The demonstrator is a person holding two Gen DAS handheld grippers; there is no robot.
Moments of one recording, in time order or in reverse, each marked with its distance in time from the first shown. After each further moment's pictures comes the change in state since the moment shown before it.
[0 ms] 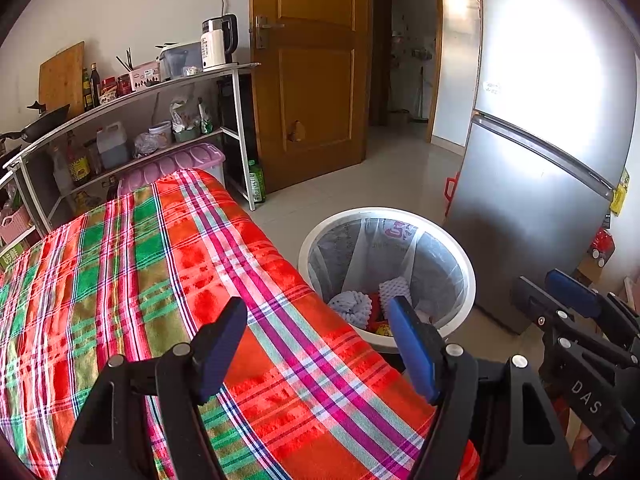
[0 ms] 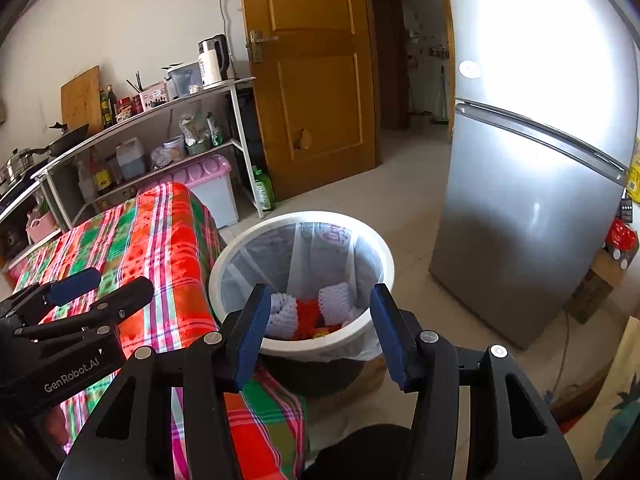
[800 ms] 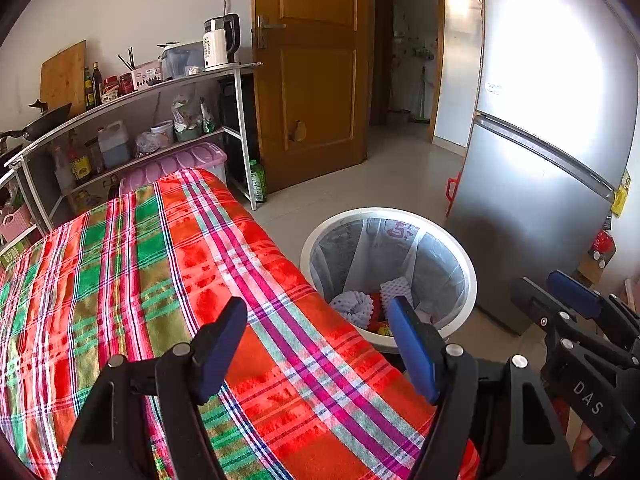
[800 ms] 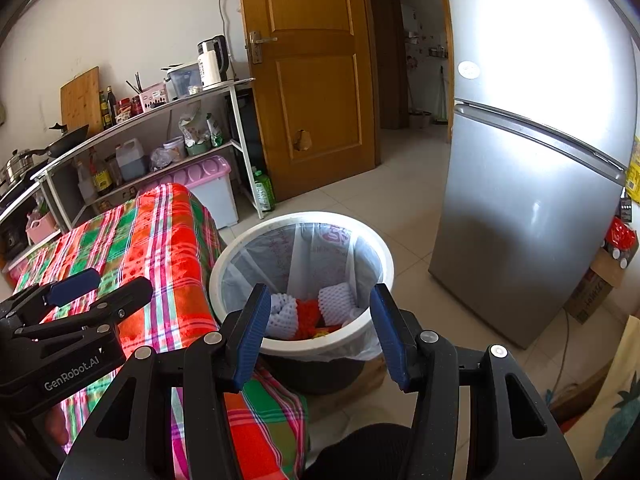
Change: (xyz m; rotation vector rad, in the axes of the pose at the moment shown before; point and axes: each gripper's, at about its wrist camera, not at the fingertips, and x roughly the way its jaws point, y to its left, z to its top) left arm -0.002 0.001 0.000 -0.003 0.001 0.004; right arm 0.000 -0.001 0.001 0.000 -0.002 0.001
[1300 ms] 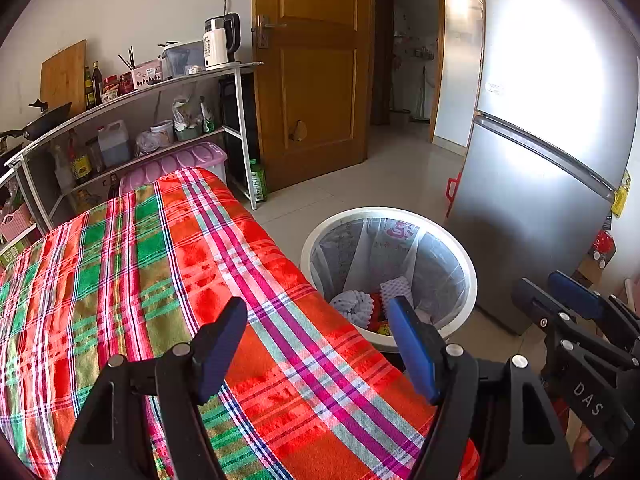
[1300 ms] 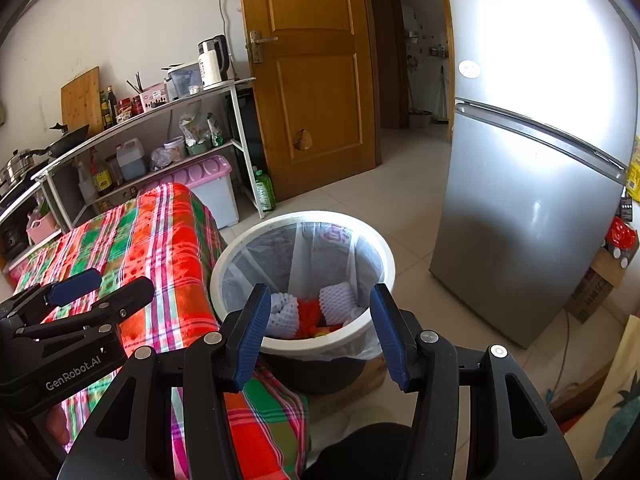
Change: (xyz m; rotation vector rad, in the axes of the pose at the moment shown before) left arm 0.000 0.001 0.000 -0.002 0.001 0.000; right arm 0.000 0.001 -0.001 0.000 0.001 0.002
